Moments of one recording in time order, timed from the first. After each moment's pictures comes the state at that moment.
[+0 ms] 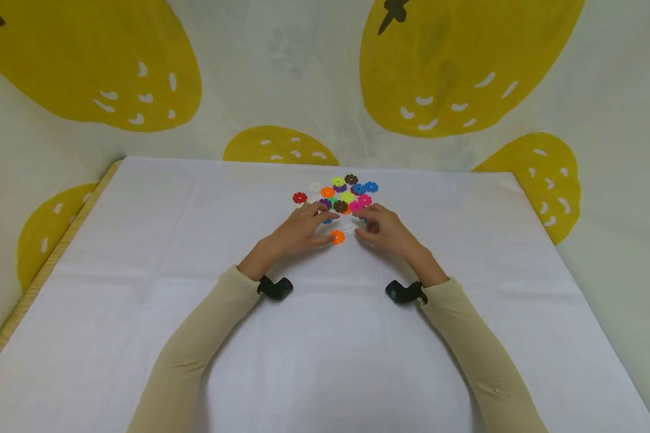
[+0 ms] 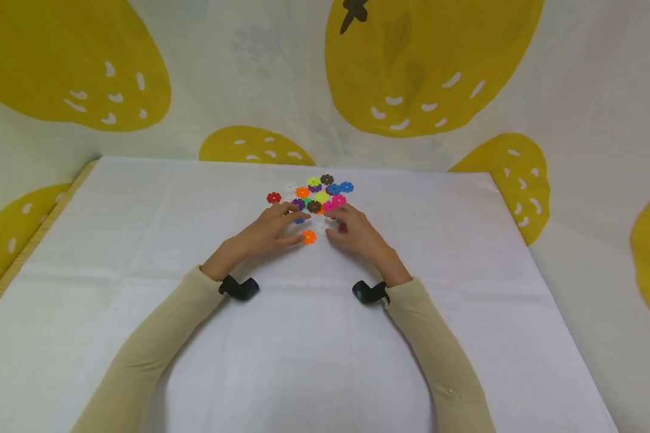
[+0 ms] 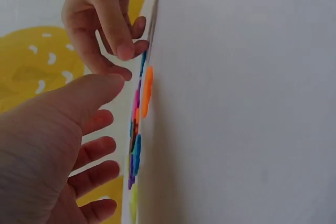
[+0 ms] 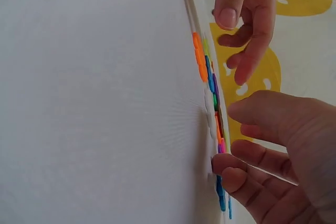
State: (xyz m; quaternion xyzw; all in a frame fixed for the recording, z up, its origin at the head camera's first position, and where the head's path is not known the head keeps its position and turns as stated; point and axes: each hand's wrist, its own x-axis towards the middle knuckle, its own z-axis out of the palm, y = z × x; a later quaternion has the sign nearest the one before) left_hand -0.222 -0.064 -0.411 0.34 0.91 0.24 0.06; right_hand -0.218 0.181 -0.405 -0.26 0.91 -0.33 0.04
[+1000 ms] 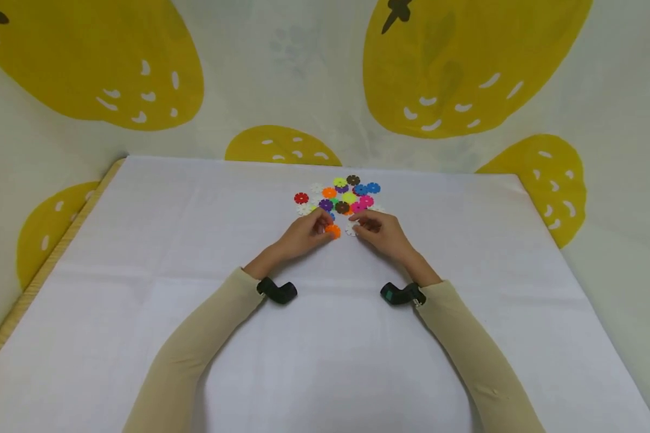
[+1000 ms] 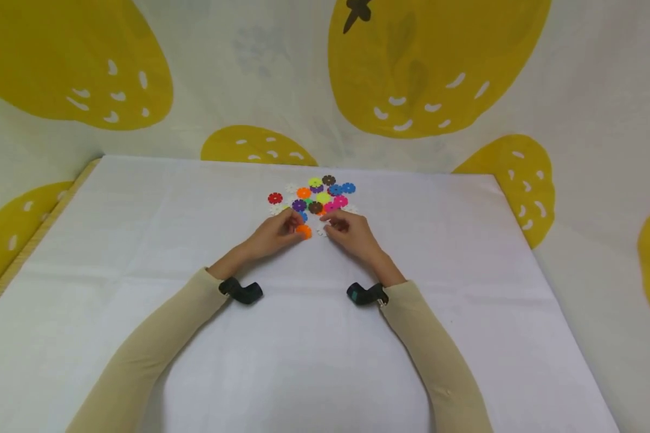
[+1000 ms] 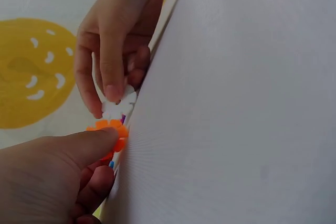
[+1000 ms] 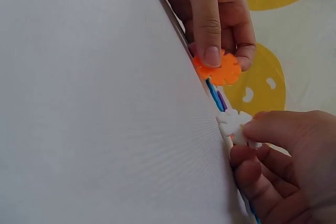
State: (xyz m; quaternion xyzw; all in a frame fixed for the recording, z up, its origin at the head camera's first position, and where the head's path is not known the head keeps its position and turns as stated) left_hand -0.227 -0.059 -0.441 0.26 0.85 0.45 0.07; right_hand -0.220 0.176 -0.431 -0.22 0.87 -0.45 -0.01
